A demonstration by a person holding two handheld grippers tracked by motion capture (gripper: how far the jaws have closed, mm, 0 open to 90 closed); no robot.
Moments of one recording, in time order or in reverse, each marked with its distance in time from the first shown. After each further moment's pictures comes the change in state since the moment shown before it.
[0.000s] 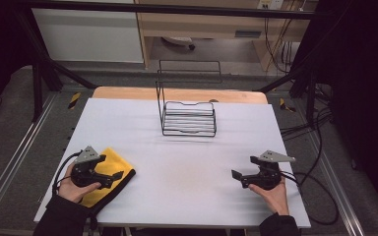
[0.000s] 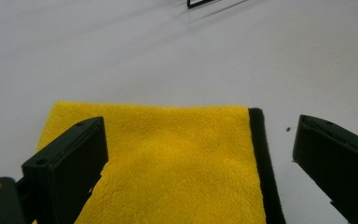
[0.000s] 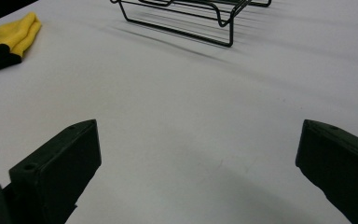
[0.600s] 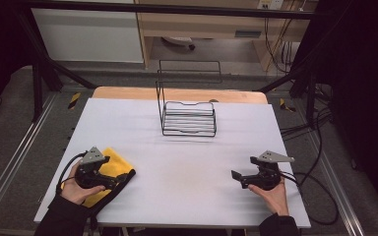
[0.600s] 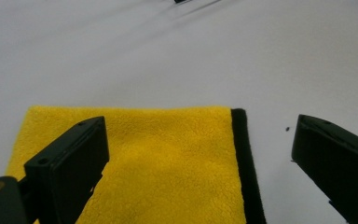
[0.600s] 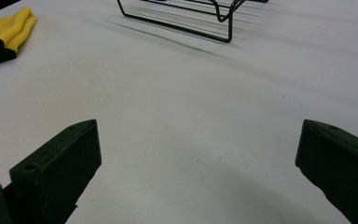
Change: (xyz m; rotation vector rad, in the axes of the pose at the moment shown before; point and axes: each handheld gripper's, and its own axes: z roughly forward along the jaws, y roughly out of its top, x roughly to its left) left arm -0.012 0.006 0.005 0.028 -0.009 0.017; right arm 0.001 -0.001 0.001 0.012 -0.012 -0.007
